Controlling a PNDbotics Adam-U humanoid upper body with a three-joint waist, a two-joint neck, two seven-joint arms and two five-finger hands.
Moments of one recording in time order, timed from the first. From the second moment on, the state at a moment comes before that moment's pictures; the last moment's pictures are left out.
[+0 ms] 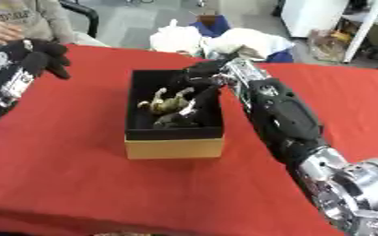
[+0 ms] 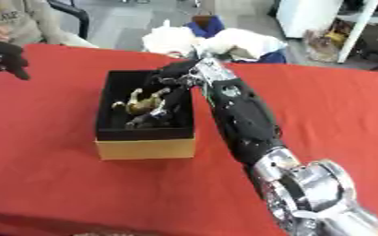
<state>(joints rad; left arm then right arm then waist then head) -0.40 0.40 -0.03 -1.75 -0.02 -0.18 -0.37 -1.17 -0.02 -0.08 -0.54 1.51 -0.62 0.41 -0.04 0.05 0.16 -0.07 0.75</state>
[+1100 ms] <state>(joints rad) -0.35 0.41 0.01 -1.72 -0.04 -0.18 -0.33 -1.04 -0.33 -0.06 -0.77 0.89 -0.74 0.32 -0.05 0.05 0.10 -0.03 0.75</state>
